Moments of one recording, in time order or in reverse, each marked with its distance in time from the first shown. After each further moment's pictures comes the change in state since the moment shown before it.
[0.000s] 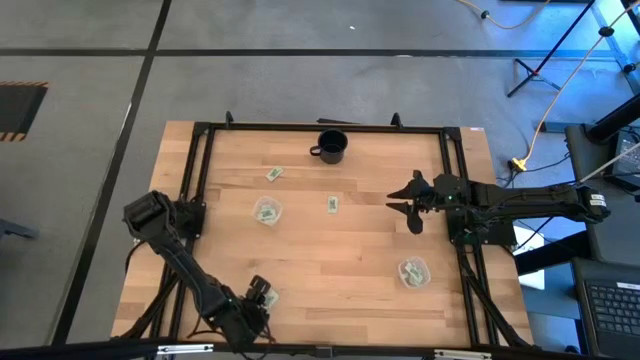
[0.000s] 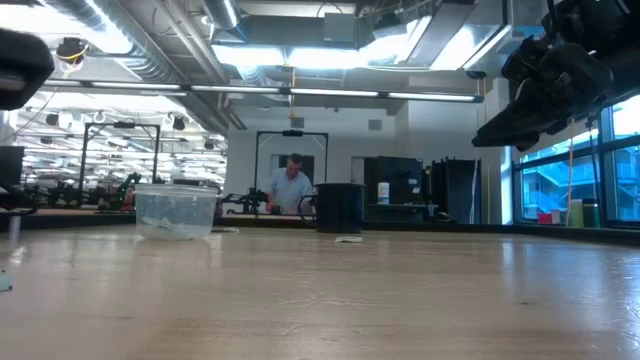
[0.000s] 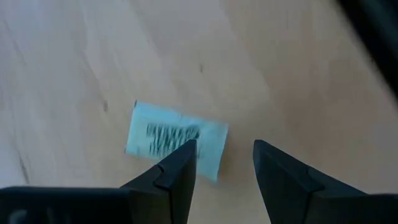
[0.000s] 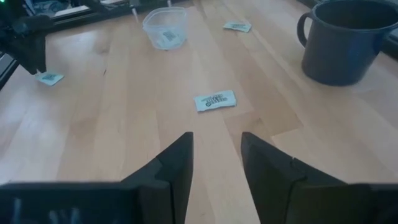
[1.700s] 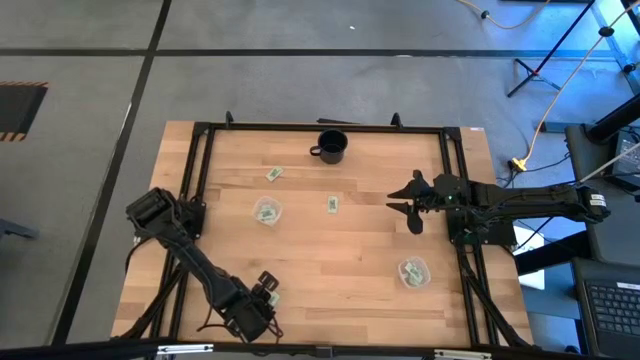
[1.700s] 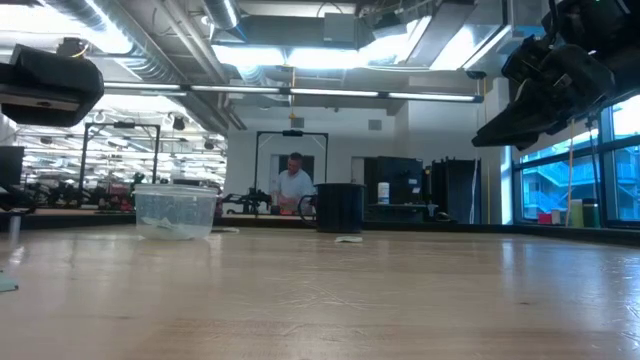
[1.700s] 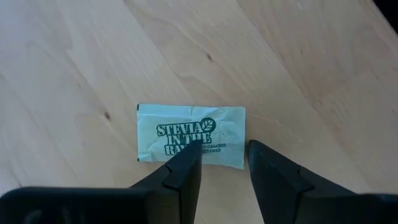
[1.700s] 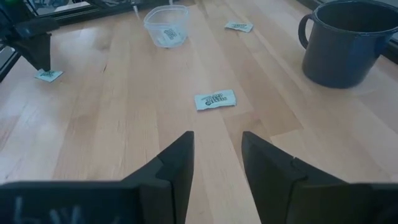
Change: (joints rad) left arm 0.091 0.000 0.000 -0.017 0.129 0.201; right arm 0.000 0.000 0.000 -0.001 0.001 -0.022
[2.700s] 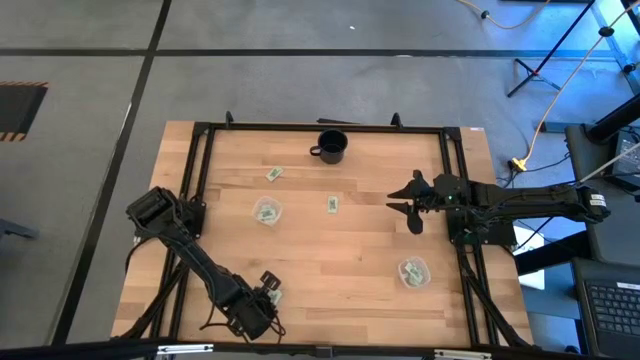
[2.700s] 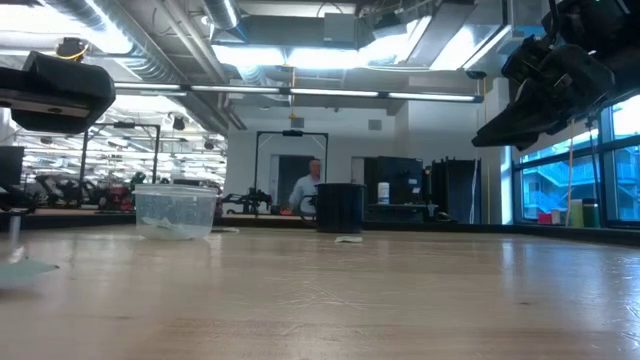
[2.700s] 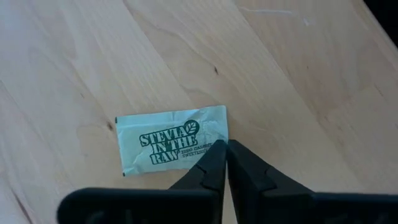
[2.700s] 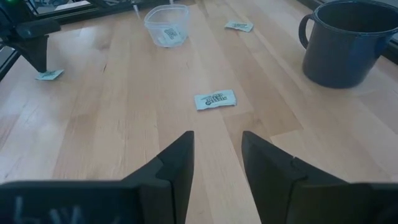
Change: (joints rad) left arm 0.021 0.000 -0.012 0.043 0.009 0.005; right arm 0.000 0.000 0.000 -0.001 0.000 -0.005
